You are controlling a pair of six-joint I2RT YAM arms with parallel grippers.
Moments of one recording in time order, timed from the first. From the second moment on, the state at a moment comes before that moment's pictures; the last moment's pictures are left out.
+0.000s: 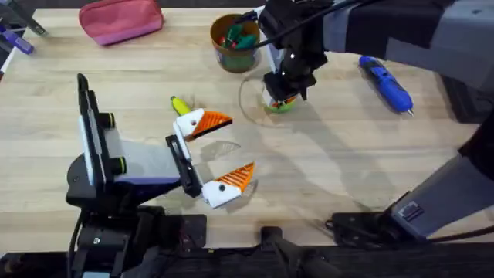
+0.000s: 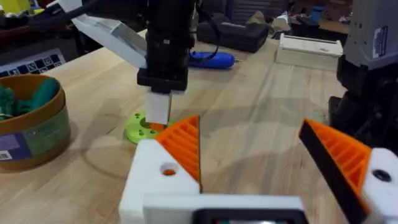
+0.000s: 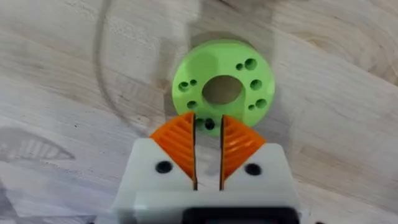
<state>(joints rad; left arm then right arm) -0.05 0.01 0.01 -0.12 1.08 0.05 0.56 1.89 1.41 -0.95 0.05 0.18</state>
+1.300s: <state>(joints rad) -0.05 0.01 0.01 -0.12 1.08 0.05 0.57 1.89 1.40 -0.93 0.06 0.18</state>
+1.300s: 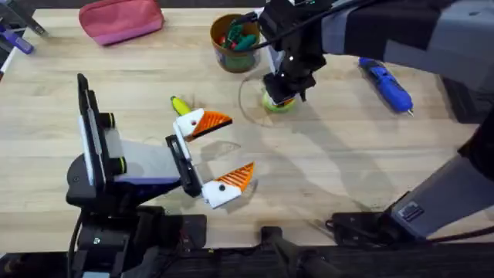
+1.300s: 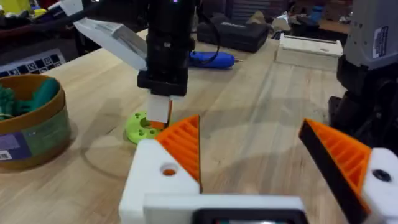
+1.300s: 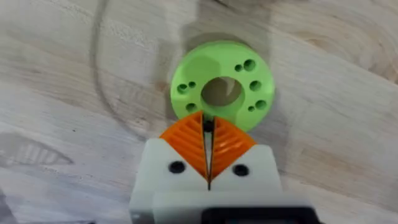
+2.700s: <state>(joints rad) -0.05 0.01 0.01 -0.12 1.08 0.05 0.57 1.68 1.45 -1.10 0.06 0.18</state>
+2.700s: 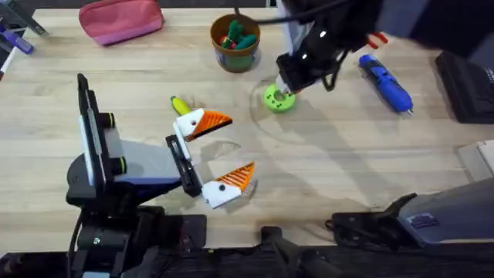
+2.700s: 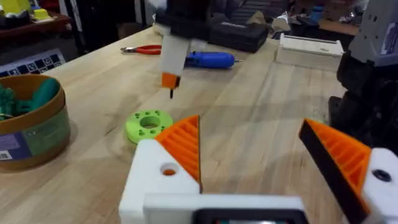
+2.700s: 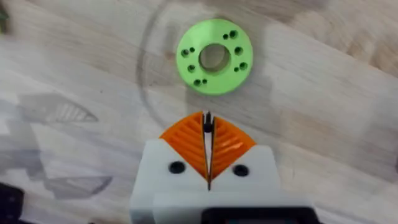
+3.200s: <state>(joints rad) -0.05 0.01 0.01 -0.12 1.08 0.05 0.62 1.63 1.89 -1.49 0.06 0.13</state>
